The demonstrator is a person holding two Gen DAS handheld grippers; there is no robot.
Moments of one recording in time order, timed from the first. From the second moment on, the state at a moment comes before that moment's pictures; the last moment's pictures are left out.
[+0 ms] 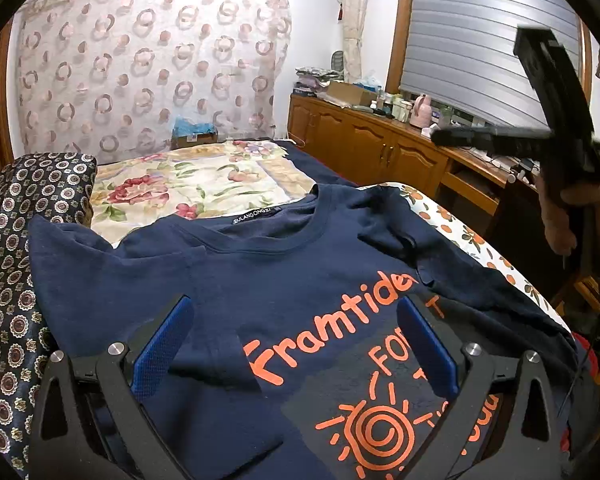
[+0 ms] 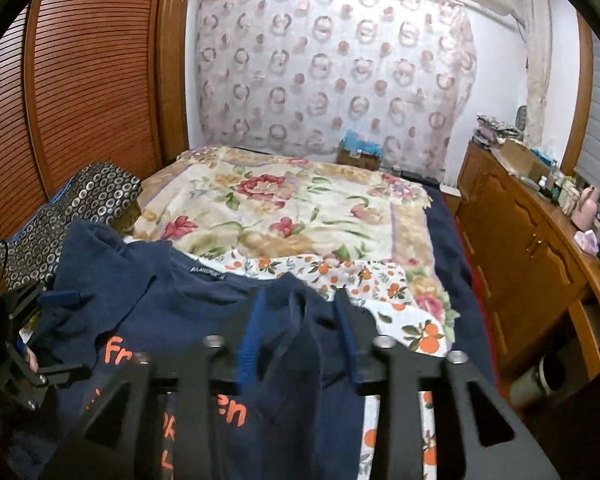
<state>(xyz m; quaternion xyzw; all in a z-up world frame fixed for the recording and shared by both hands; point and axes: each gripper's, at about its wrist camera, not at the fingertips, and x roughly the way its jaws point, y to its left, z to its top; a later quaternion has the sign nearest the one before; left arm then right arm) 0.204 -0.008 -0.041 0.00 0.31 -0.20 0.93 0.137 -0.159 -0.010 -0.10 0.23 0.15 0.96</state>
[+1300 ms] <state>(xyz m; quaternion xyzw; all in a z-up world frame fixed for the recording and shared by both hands) 0.244 -0.125 -0.054 0.06 0.43 -0.28 0.86 0.142 -0.213 -0.052 -0.03 0.36 0.06 0.93</state>
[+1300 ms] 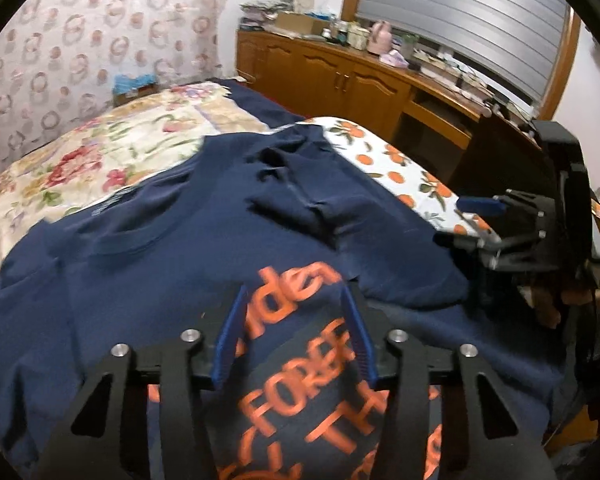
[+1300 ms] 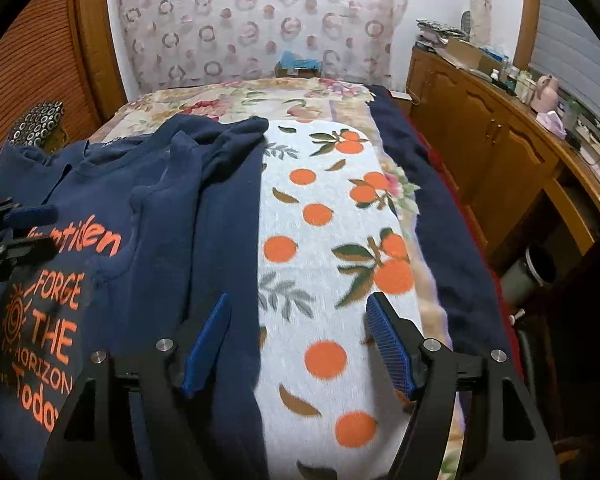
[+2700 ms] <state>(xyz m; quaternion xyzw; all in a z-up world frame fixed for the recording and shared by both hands) 0.171 -0.087 -0.034 0.03 0.42 -0.23 0.88 0.147 -0.212 -0.036 -0.04 0.29 0.11 0.95</state>
